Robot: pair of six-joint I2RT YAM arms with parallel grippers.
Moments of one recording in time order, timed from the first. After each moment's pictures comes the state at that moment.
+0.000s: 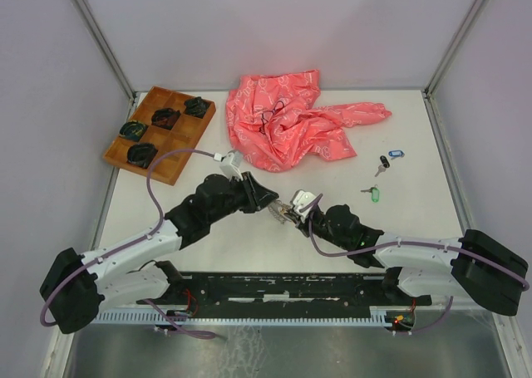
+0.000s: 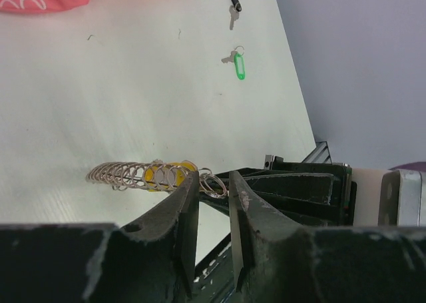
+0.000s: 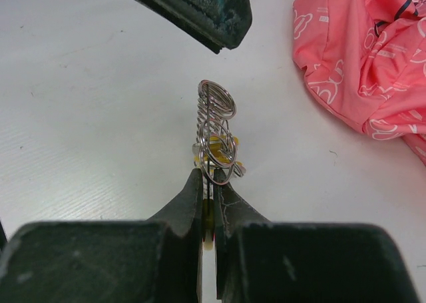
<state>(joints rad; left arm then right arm) -0.81 1.03 0.58 0.14 0.04 -0.83 1.01 1.16 0.31 0.61 0.06 -0.15</state>
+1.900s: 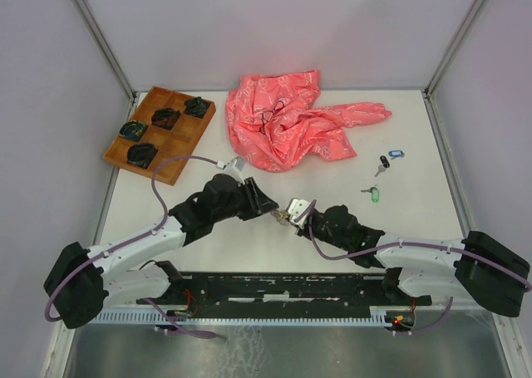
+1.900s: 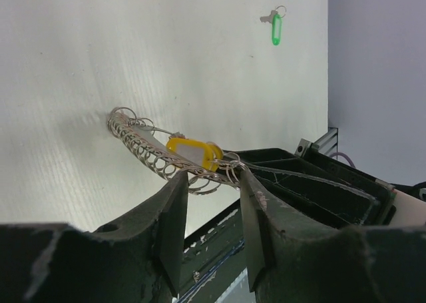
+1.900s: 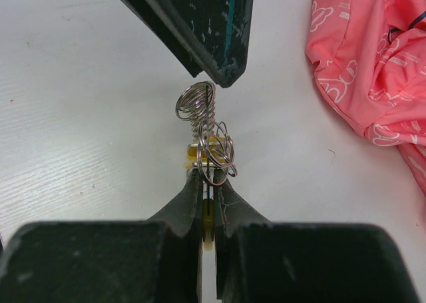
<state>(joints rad) -0.80 1.07 0.60 -0.02 0.08 -0.98 1.02 1.14 0.32 0.51 0.03 -0.29</state>
